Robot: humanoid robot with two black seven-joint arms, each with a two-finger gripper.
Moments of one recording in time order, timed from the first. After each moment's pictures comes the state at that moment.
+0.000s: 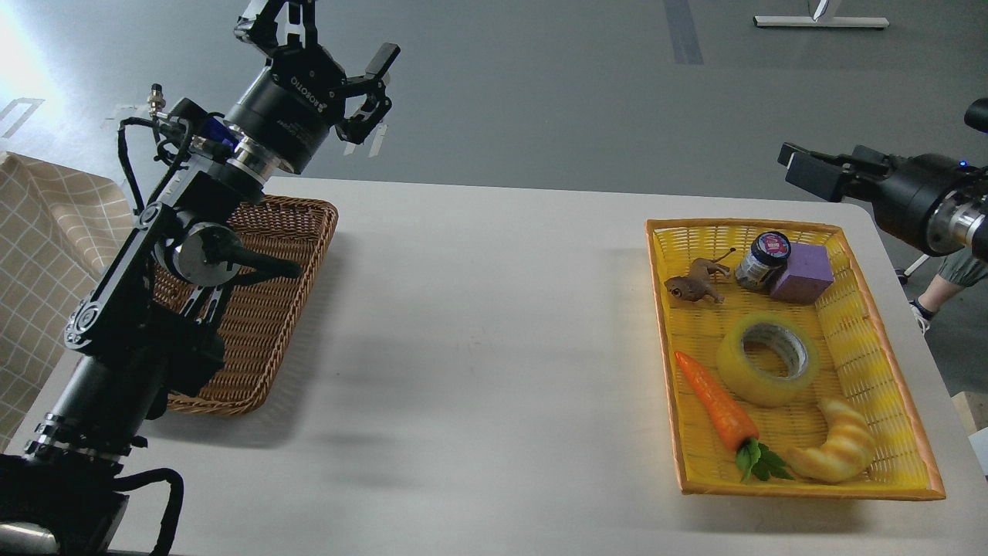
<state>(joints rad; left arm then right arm) -0.55 0.19 -1.38 -1.22 0.67 -0.41 -0.10 0.50 -0.71 1.16 1.51 -1.84 0.49 -0.12</state>
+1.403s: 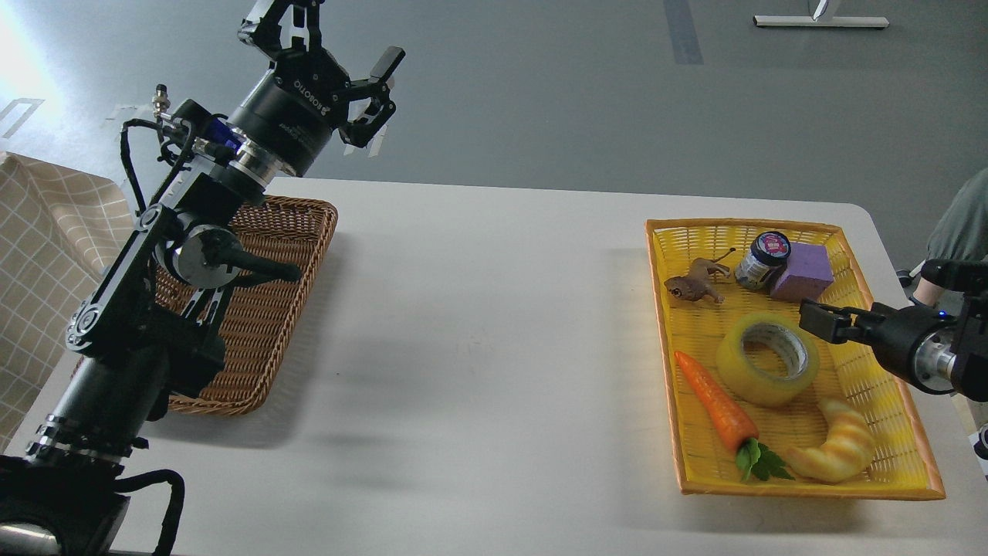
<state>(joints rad) -0.55 0.19 -1.38 -1.22 0.67 -0.43 -0.09 0.21 -0.69 1.12 1.50 -1.94 0.48 -0.24</state>
